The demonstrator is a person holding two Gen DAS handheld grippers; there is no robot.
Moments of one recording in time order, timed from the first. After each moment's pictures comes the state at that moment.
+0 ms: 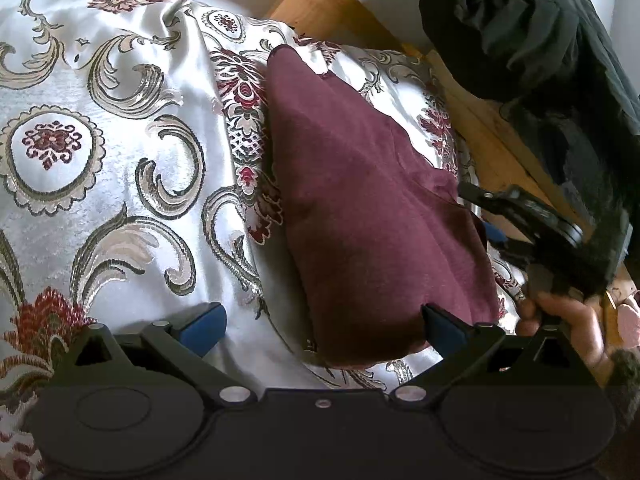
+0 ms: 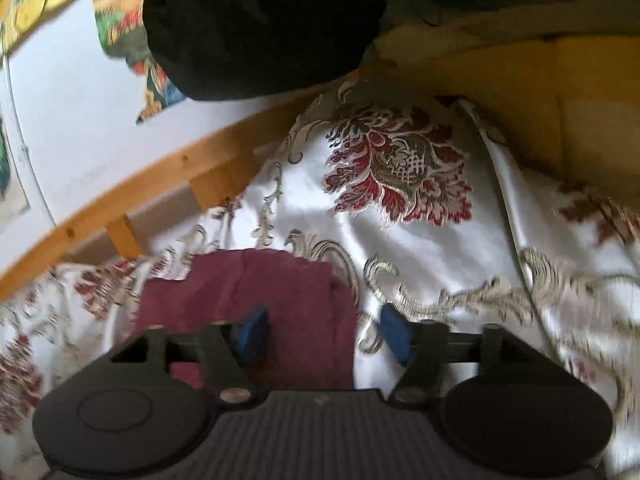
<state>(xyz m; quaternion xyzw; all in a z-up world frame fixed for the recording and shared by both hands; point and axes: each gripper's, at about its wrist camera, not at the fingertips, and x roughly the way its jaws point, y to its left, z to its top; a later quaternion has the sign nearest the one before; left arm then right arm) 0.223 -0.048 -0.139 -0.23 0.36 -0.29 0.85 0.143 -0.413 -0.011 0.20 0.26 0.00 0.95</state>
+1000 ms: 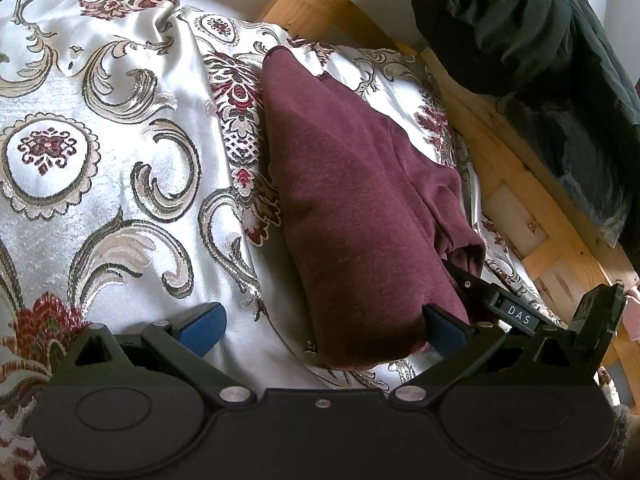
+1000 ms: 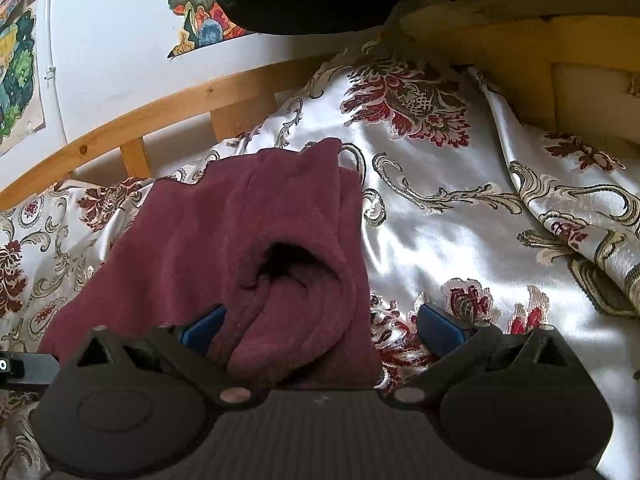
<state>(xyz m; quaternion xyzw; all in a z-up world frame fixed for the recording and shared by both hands) 0.224 -0.049 -0.140 -0.22 0.36 -0.30 0.86 0.091 -0.376 -0.062 0.11 0.28 0.01 0.95</state>
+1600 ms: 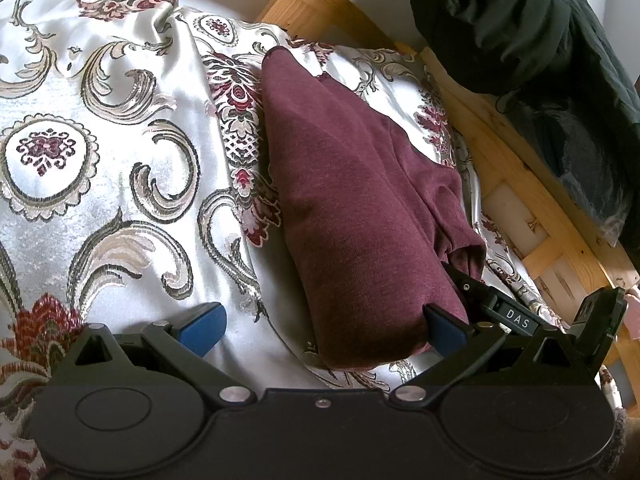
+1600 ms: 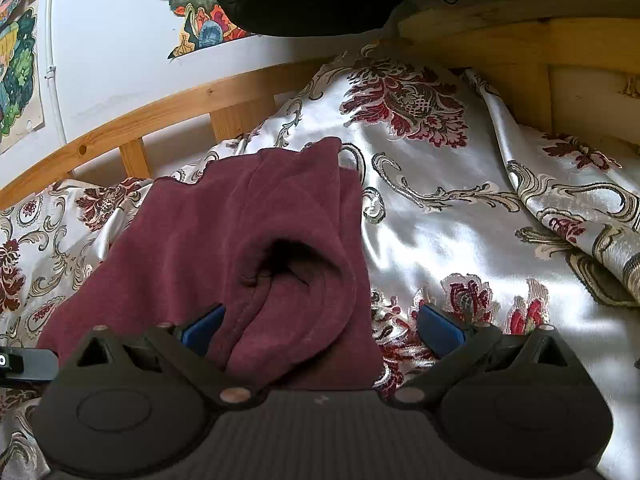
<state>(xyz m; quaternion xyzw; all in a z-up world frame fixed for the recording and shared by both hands) 0.224 -0.050 -0.141 -0.22 0.36 -0.30 0.86 0.089 -0.374 -0.064 0.11 0.27 0.00 0.96</state>
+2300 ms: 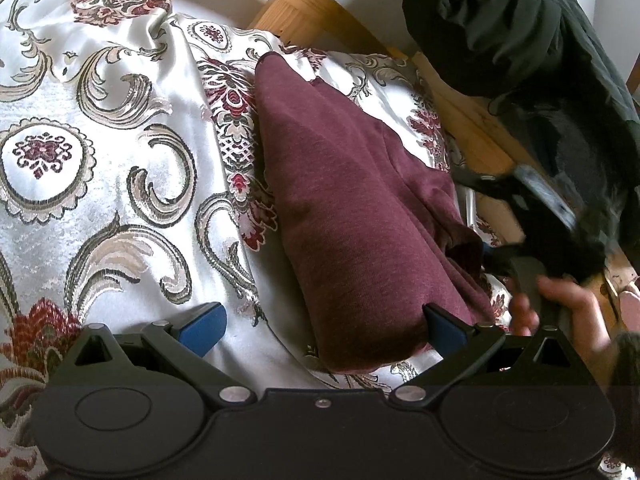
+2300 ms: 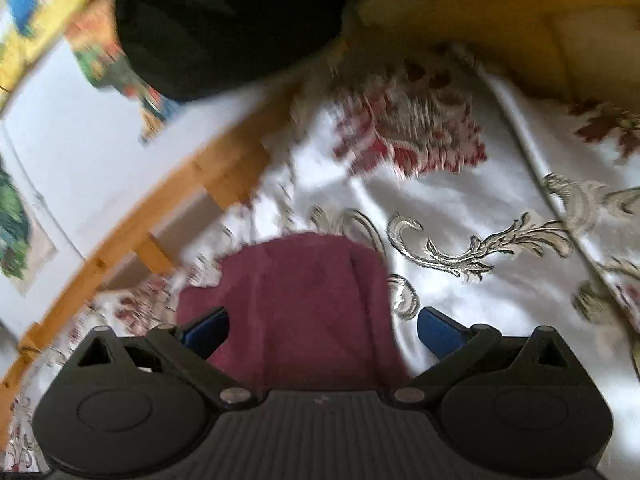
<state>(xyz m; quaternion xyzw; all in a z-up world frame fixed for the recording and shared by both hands) 0.220 -0.050 -0.142 -0.22 0.34 -0.30 0.86 0.165 -0.425 -0.030 0.28 0.29 0.03 0.91</state>
